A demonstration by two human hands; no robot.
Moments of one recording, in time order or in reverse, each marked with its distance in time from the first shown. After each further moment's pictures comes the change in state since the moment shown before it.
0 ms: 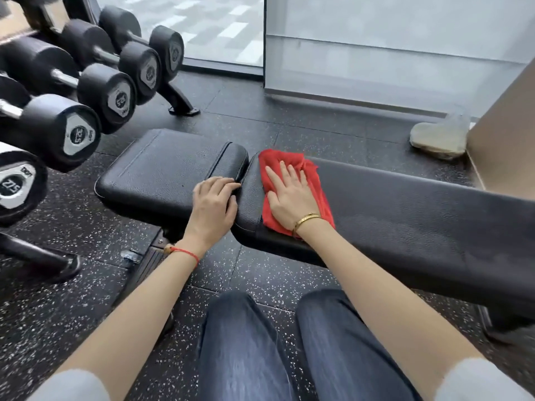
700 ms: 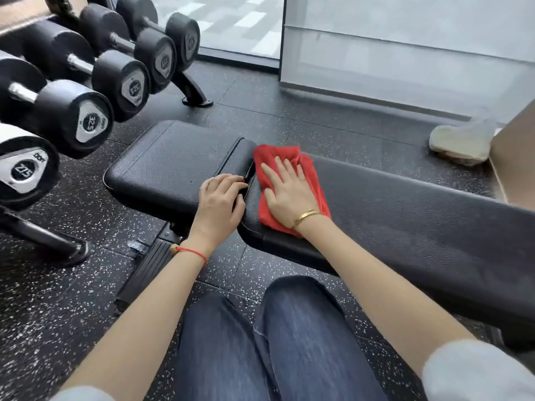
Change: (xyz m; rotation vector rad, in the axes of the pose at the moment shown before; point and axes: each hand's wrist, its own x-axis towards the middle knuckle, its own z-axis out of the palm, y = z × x) left_hand -0.001 0.001 0.000 -0.009 0.058 0.028; right_hand 0.017 -0.014 0.001 -0.028 0.011 -0.116
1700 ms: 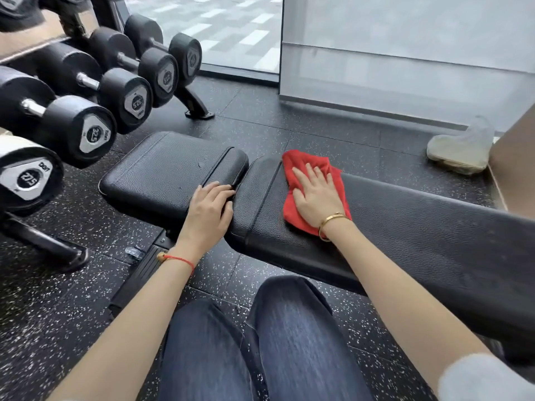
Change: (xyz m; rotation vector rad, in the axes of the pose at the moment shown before) left_hand -0.003 0.015 -0.001 -0.007 -0.064 -0.093; right_hand -0.016 0.079 -0.022 0.021 -0.026 0.126
